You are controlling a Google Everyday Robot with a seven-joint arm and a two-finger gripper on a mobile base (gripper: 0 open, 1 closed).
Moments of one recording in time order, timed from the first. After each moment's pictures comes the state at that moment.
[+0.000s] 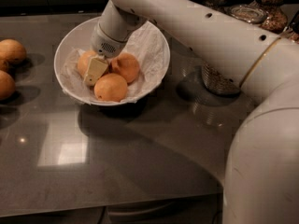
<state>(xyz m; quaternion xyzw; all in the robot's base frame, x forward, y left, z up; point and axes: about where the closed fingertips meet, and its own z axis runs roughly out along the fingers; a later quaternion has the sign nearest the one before) 0.629 0.154 0.874 -0.69 0.66 0.15 0.27</state>
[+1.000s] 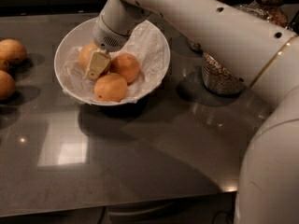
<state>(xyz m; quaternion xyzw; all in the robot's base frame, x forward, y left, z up) 0.627 0.143 0.901 -0.69 0.65 0.14 0.29</state>
